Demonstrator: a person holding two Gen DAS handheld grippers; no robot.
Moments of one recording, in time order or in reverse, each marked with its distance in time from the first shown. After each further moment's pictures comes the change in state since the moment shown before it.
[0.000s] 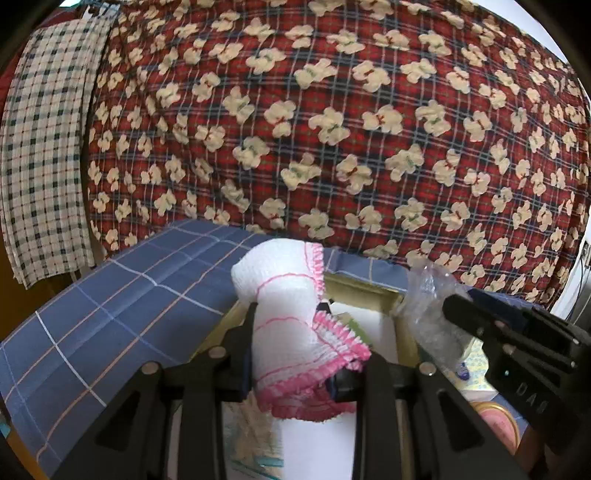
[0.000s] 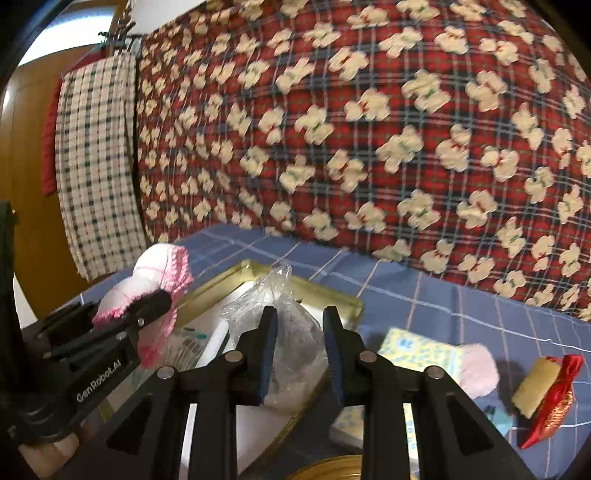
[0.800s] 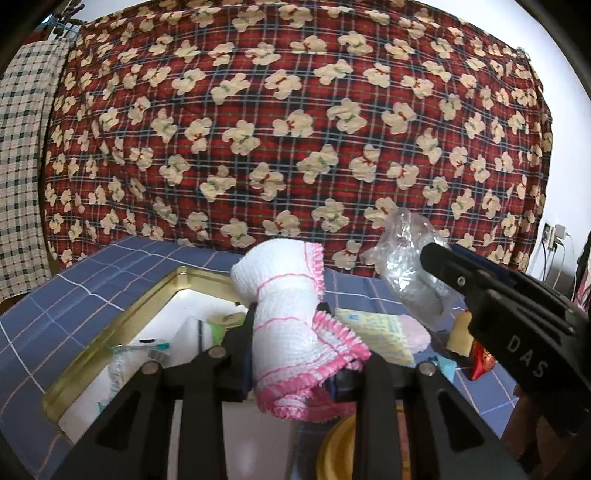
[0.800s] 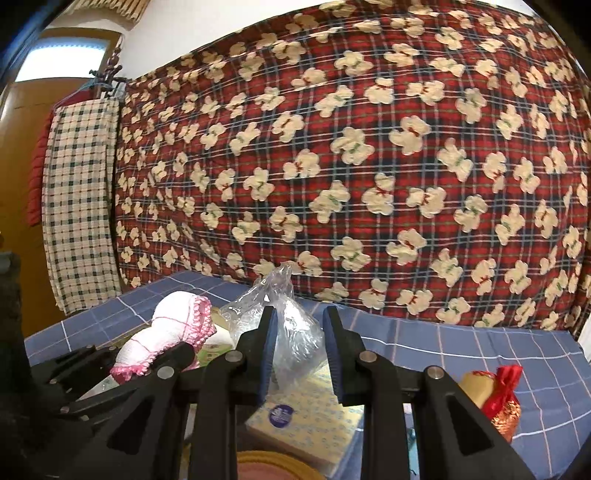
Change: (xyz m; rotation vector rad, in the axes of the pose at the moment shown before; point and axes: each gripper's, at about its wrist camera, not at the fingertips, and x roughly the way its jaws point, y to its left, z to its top) left arm -0.020 -0.087 -0.019 0.069 -0.072 -0.150; right arm -0.068 -0.056 -0.010 0.024 -0.229 -0.118
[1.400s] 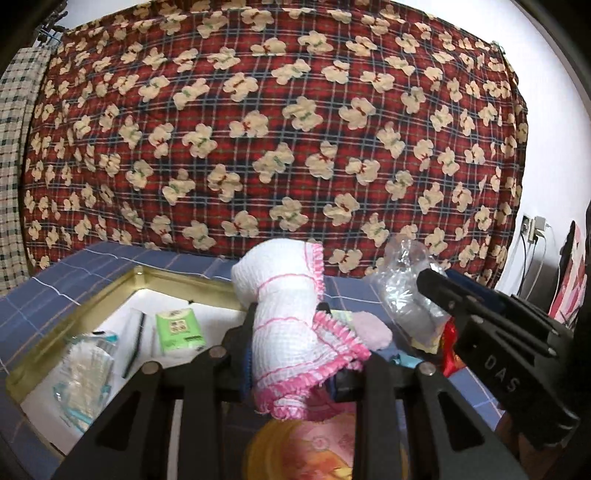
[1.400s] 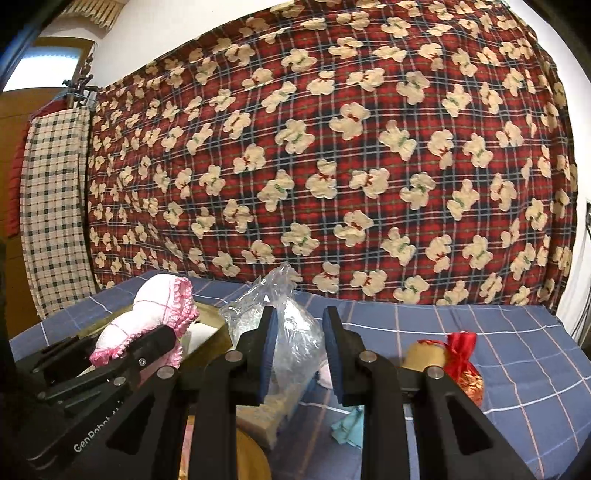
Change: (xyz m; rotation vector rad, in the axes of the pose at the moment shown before) left arm -0.002 -0.048 -0.015 0.032 -0.029 -0.078; right arm -0.022 -0.052 -0.031 0.064 -0.006 -0.099
